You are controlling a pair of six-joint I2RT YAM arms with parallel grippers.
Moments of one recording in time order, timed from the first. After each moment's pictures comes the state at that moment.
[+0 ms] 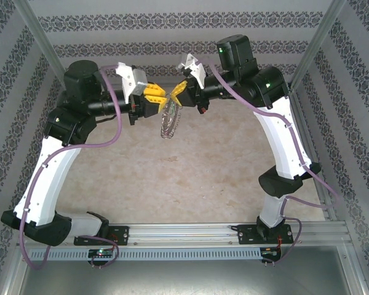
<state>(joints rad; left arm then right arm) -0.38 1.32 1.79 -0.69 0.85 0.30 0.59 1.85 2.58 -1.30 -0.74 -0.37</state>
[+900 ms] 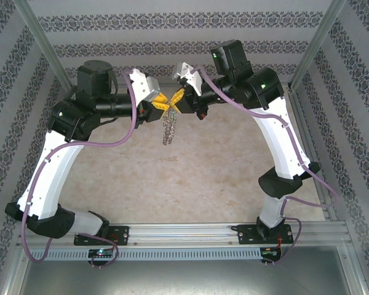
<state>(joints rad) -0.43 1.38 1.91 -0.95 0.68 0.47 0.61 1.84 2.54 -1.35 -0.74 -0.46</state>
